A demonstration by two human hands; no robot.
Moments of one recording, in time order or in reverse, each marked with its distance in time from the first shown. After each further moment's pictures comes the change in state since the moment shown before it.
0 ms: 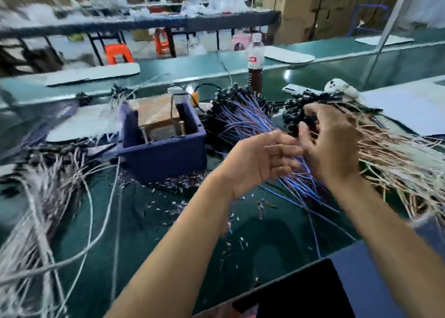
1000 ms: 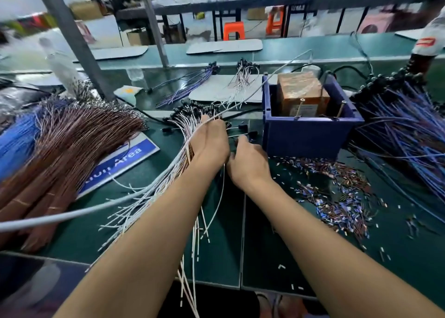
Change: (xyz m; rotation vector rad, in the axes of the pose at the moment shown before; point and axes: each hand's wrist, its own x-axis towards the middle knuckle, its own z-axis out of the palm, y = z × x) left_hand -0.205 0.053 -0.210 1.728 1.446 -0.164; right_hand -0.085 -0.328 0.170 0.287 -0.855 0.061
